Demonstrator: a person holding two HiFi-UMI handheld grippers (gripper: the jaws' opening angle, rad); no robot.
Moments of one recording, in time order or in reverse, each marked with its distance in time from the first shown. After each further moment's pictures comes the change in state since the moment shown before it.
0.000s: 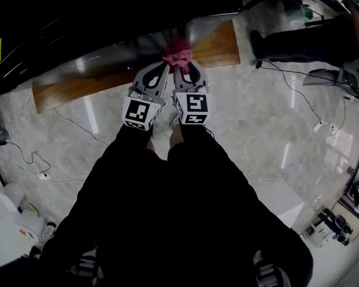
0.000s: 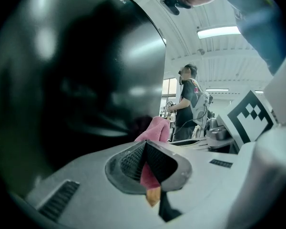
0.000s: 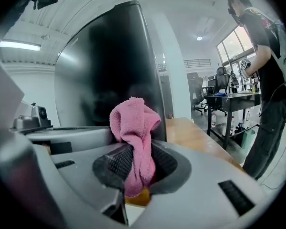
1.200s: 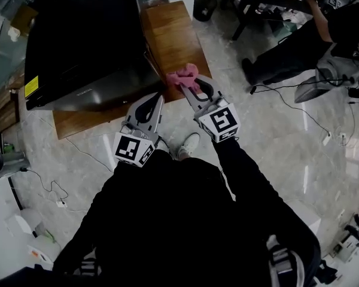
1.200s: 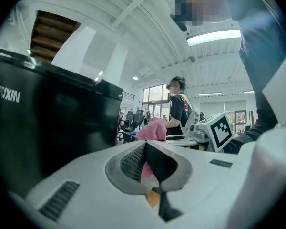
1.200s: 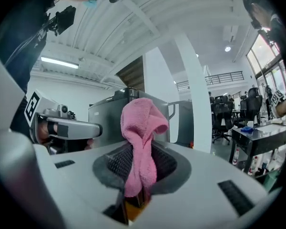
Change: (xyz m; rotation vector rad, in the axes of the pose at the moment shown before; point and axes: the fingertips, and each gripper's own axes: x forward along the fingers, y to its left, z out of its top) left arm -0.004 -0.150 0.210 0.065 -0.077 -0.050; right arm -0.151 -0.084 0.210 -0.189 -0.198 0.356
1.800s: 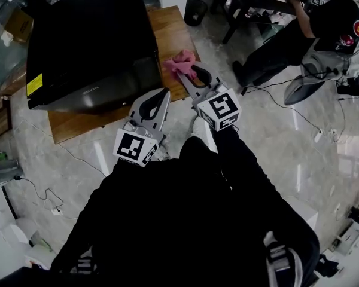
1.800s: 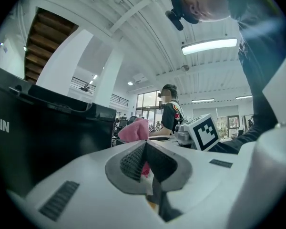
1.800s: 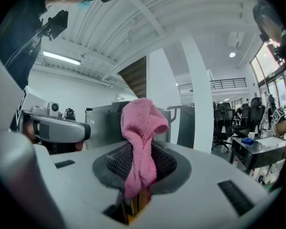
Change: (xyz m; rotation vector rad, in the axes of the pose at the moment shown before) left arm -0.015 -0.014 0.051 0.004 -0.076 -0.088; right arm 0.021 0.013 0.057 -0.064 0.002 -0.007
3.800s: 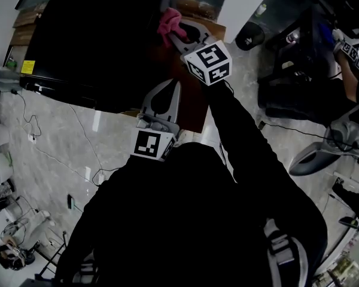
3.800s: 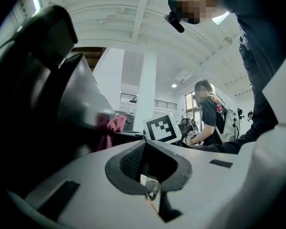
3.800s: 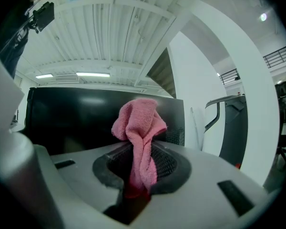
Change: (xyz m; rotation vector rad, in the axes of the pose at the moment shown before) left arm 0.216 0.129 -0.023 0.012 -0.073 0.685; right arm 0.263 -0.164 0.001 -0.032 -0.049 0.577
